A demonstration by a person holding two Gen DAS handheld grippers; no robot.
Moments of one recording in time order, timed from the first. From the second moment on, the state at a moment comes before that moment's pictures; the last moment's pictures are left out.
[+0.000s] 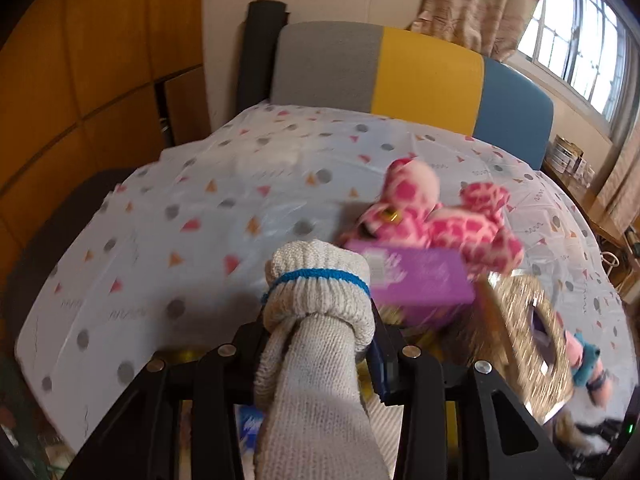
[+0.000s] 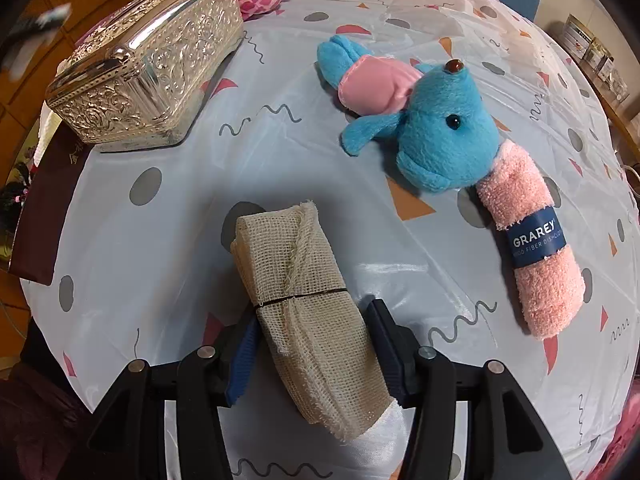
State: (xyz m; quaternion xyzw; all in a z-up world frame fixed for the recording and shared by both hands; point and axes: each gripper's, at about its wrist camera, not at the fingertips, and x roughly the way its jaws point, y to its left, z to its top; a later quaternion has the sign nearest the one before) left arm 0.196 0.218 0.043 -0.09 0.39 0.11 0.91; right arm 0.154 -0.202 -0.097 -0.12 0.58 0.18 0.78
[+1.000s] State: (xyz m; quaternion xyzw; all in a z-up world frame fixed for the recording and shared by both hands) left arm 0.004 0.230 -0.071 -0.13 0.43 0.15 0.88; right arm 0.137 -0.190 -0.101 -0.17 0.53 0.18 0.81
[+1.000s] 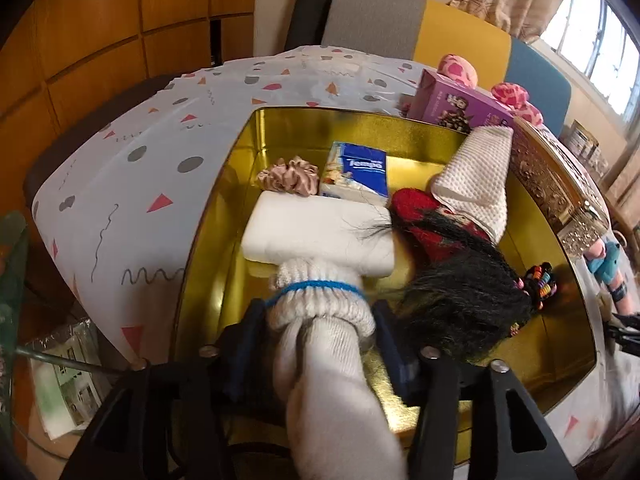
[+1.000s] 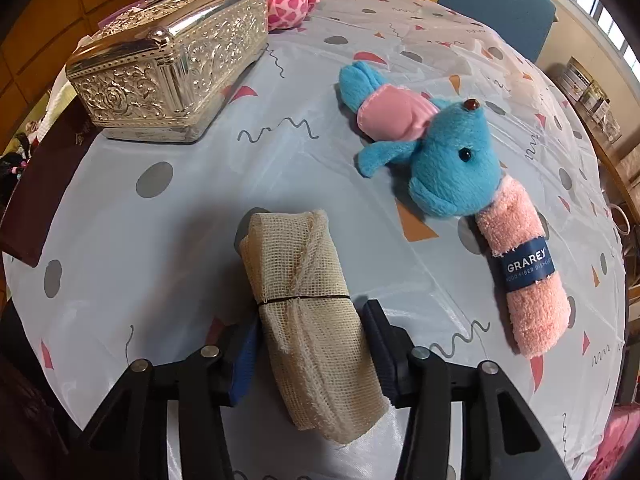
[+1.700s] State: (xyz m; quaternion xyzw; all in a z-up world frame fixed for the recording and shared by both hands) left arm -0.009 0.227 -0.030 -0.11 0.37 0.20 0.90; right arm 0.139 -0.188 -0.103 -0.15 0.53 0.16 0.82
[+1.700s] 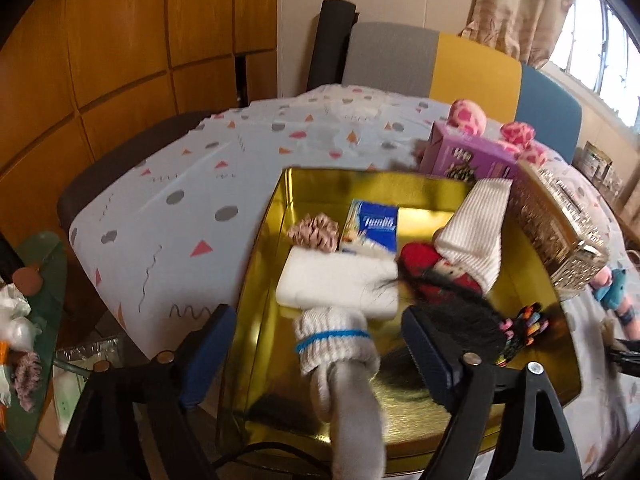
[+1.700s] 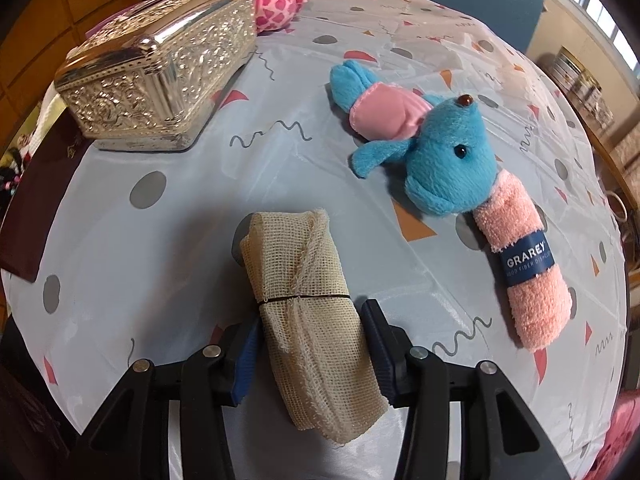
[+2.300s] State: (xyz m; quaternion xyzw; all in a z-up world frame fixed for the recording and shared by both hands) left arm -0.036 0.241 0.018 -0.07 0.33 0.20 0.92; right arm 0.179 -0.155 -0.082 -0.01 0.55 0.12 0.82
